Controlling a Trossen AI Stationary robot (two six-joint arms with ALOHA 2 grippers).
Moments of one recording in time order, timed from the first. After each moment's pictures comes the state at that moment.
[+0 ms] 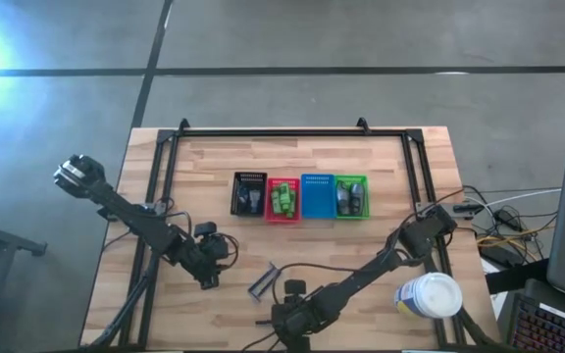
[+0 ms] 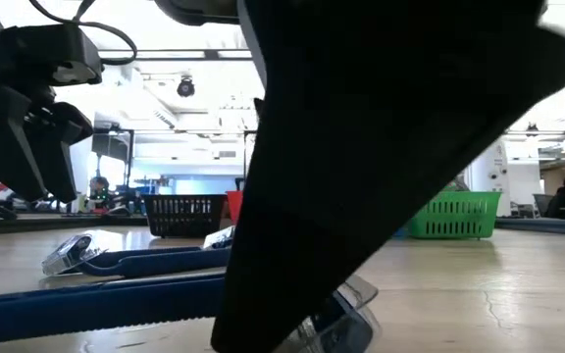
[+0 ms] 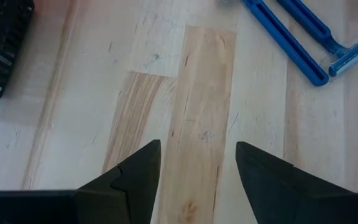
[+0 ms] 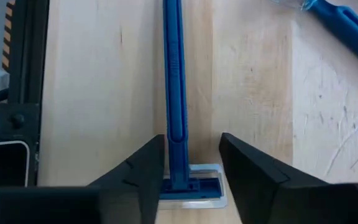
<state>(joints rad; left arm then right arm) -0.60 1.27 0.62 -0.41 -0.34 -0.68 0.58 2.38 1.87 -0.66 0.14 0.57</state>
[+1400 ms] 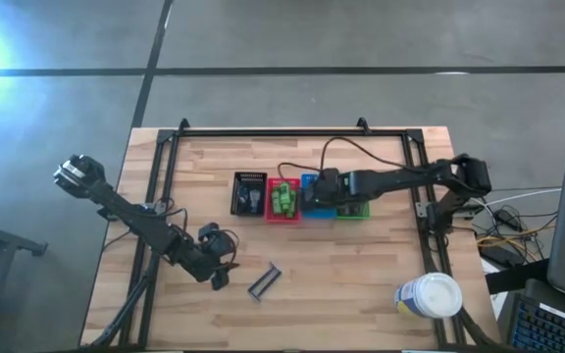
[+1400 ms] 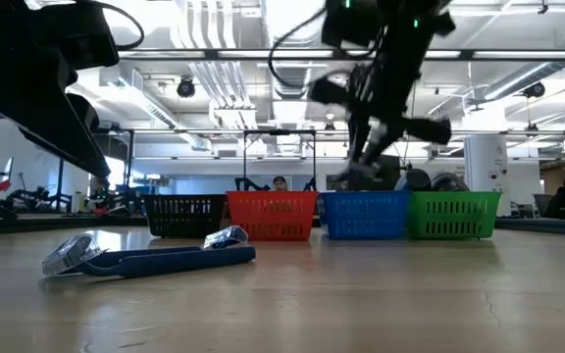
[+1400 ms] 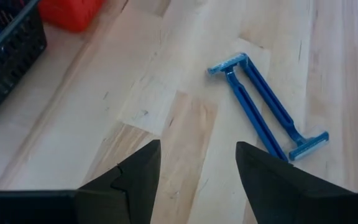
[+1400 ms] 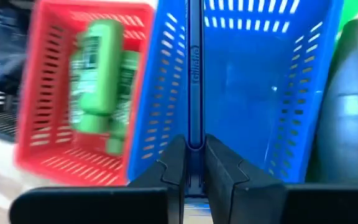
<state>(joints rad) -0.60 1.27 0.62 -0.24 -0.45 -0.84 -0.04 1.68 1.18 -0.68 0.28 1.39</state>
